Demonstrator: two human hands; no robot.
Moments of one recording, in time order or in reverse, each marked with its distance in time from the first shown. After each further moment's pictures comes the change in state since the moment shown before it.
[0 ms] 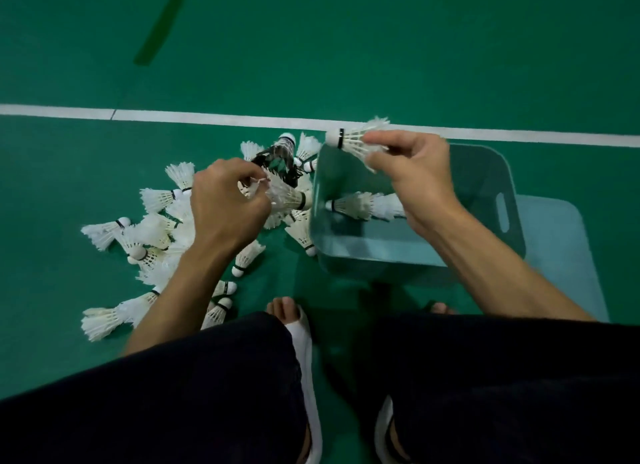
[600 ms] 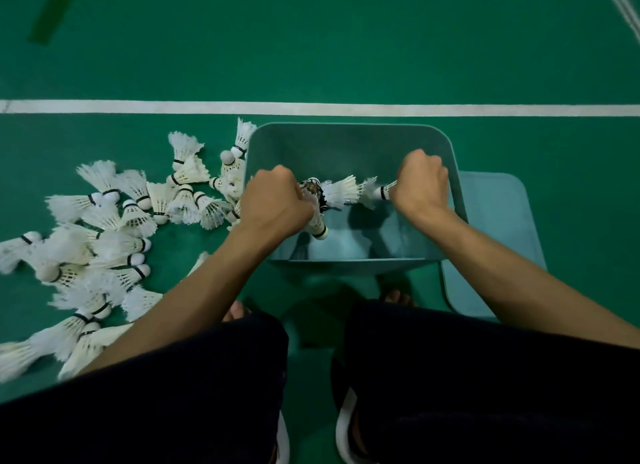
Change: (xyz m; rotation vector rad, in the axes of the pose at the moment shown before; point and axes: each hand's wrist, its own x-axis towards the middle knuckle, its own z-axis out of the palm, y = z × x) left_hand 0.013 0.066 0.133 0.250 -0.513 -0.147; right_hand 0.056 0.089 -0.084 -1.135 0.131 0.170
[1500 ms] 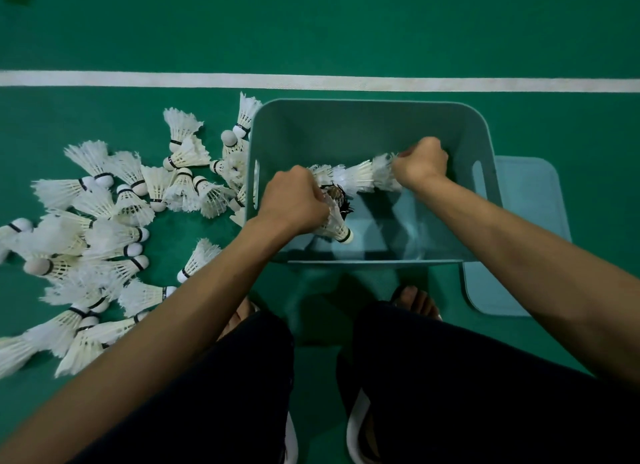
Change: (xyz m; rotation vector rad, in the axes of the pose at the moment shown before) left_hand 0.014 -0.006 0.024 -0.101 -0.231 -0.025; right_hand 0.049 -0.010 0.058 0.424 -0.097 0.294
